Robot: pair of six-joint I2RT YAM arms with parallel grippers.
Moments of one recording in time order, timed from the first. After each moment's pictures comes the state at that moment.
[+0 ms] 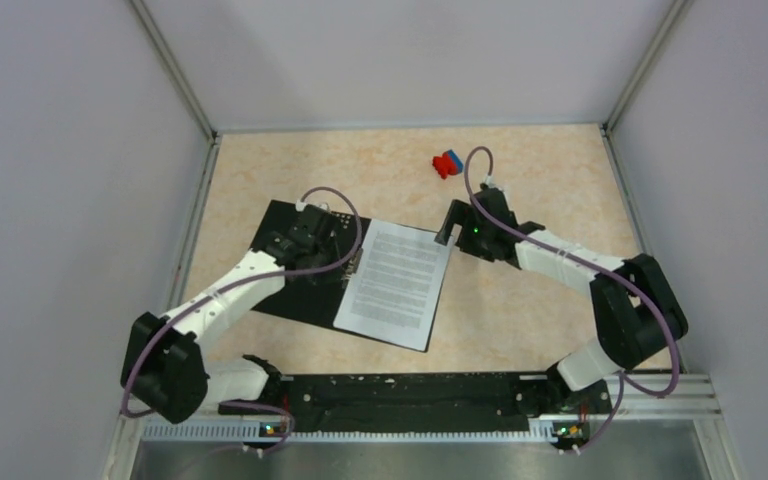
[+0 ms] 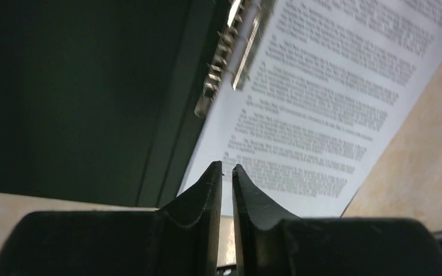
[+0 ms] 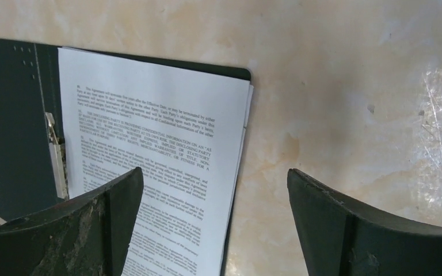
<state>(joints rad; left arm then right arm) -0.58 1.22 0.86 -0.68 -0.07 -0.70 0.49 1.52 0.90 -0.18 0.04 0.72</state>
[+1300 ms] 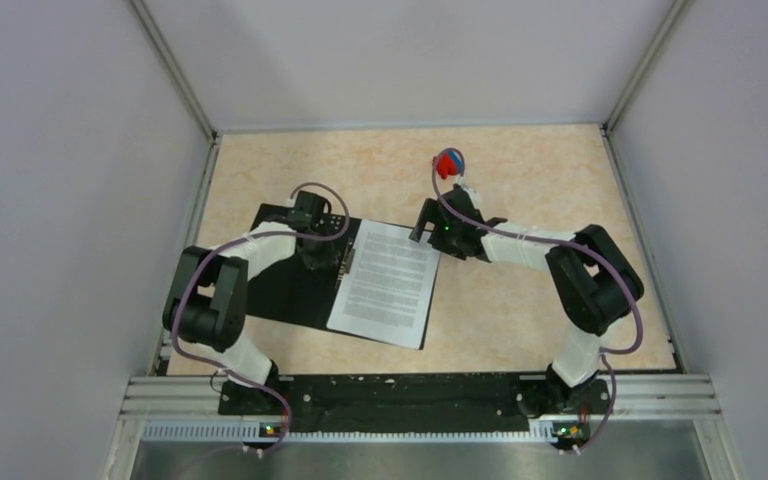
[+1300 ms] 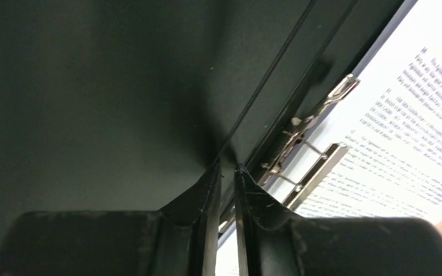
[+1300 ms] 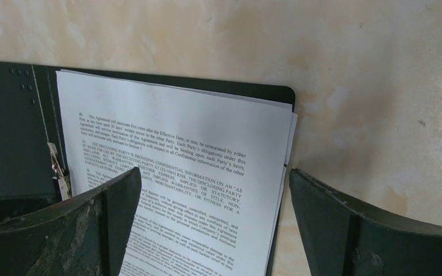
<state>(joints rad) -0.30 1.60 0.90 -0.42 0.01 -0.66 0.60 1.77 1.00 -0.04 0.09 0.85</state>
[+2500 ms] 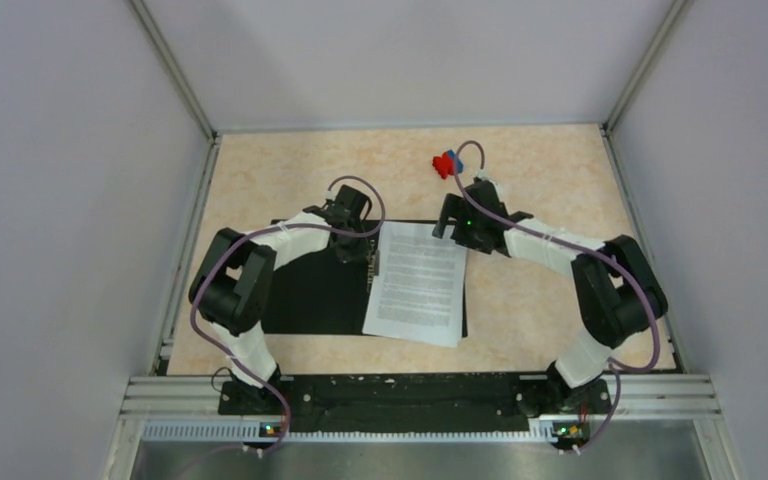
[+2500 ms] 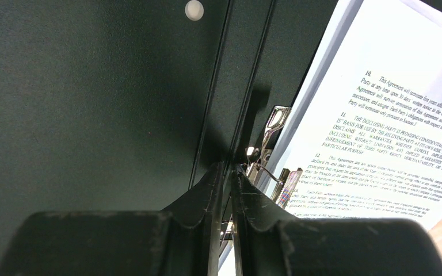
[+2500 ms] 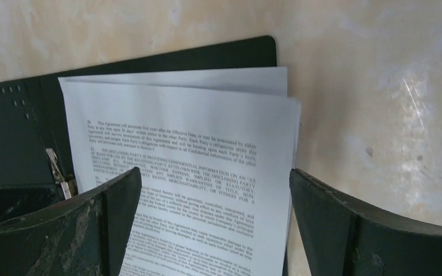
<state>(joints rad) -0.49 1.78 1.09 -0.42 -0.03 -0.77 0.49 1.69 1.01 -0.16 0.08 0.70</state>
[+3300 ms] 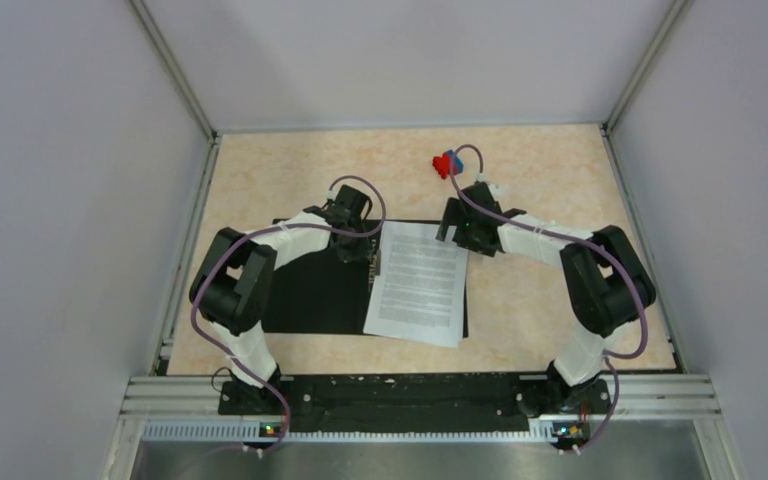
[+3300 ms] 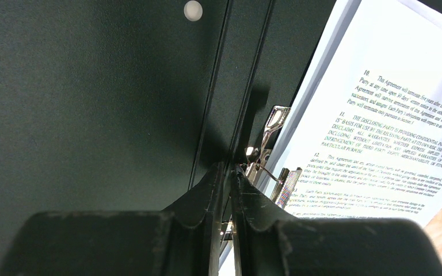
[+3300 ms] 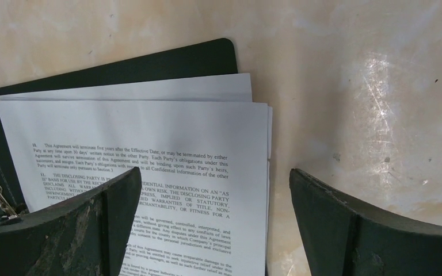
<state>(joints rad) -0.49 1.79 1.09 -0.41 -0.02 -0.76 0.48 1.73 1.01 -0.22 0.15 0.71</state>
